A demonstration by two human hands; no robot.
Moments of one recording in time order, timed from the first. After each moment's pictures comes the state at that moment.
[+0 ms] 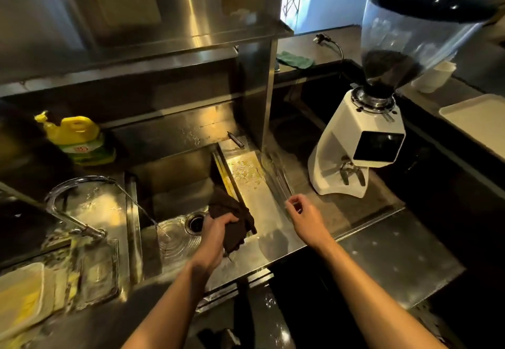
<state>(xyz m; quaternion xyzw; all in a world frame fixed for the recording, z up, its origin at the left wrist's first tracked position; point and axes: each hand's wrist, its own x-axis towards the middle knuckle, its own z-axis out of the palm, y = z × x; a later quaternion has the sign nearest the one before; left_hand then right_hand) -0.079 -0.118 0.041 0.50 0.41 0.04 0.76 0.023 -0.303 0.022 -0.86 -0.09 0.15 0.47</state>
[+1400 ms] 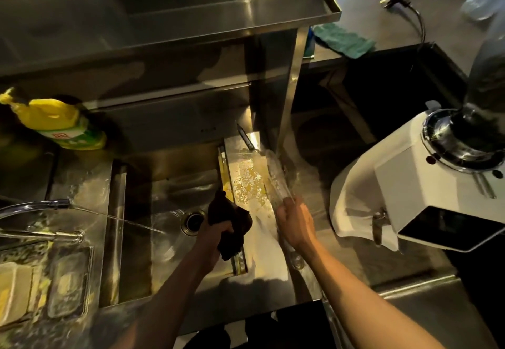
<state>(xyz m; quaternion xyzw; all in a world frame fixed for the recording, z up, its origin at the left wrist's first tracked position) 0.070 -0.082 -0.036 0.44 0.51 -0.01 0.74 0.203 -0.242 -0.086 -0.92 -0.18 0.18 0.31</state>
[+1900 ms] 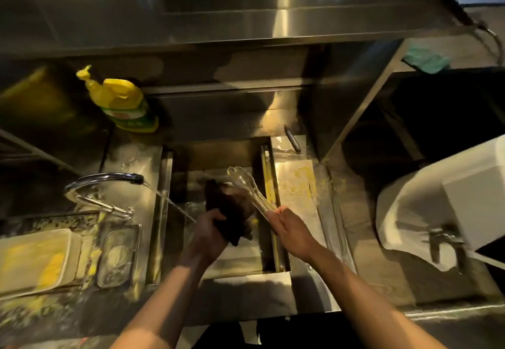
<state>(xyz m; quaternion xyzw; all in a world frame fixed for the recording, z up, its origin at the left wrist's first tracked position) -0.016 0.018 -0.029 0.23 0.40 0.10 0.88 0.120 -0.146 -0.052 -0.81 -0.35 0.32 0.34</state>
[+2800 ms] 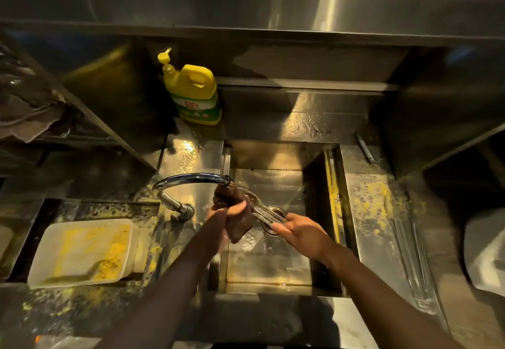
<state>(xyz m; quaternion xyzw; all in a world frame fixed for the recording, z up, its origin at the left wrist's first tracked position) -0.098 0.180 -0.080 0.32 0.40 0.07 0.86 0.052 0.013 -0.082 -0.81 -0.42 0.38 0.14</state>
